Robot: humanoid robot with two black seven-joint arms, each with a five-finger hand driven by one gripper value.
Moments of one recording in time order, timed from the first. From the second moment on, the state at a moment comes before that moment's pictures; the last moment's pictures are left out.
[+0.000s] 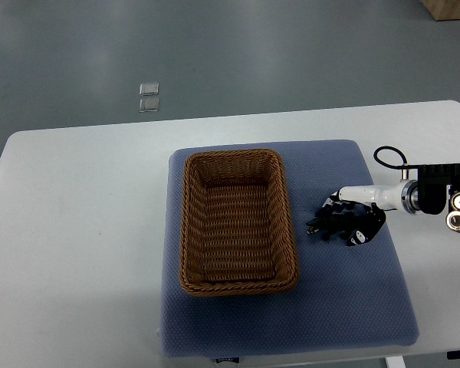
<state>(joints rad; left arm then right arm) 0.01 0.00 -0.05 -0.22 0.06 0.03 0.02 0.79 -0.72 0.28 1.37 -1.32 0.31 -0.16</state>
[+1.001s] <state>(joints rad) 0.01 0.00 -0.04 -0.22 0.06 0.03 0.02 0.82 -0.73 0.31 1.36 -1.35 0.31 -0.16</state>
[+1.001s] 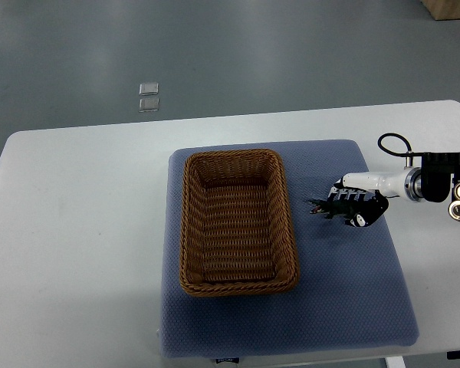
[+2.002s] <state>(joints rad) 0.01 0.00 -0.04 -0.22 0.06 0.03 0.02 0.89 -0.78 0.36 1.36 -1.33 0.31 -0.15</state>
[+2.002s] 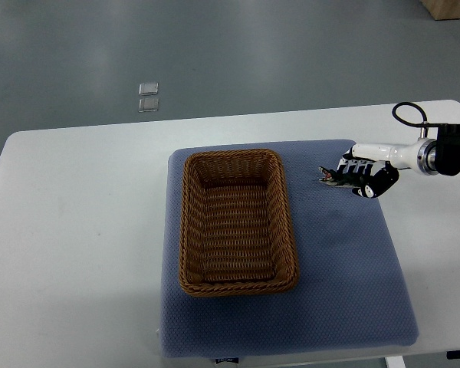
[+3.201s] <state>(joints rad) 0.01 0.00 -0.04 -0.24 0.06 0.02 0.02 1.03 -0.43 0.35 1.32 -1.29 0.28 -0.11</state>
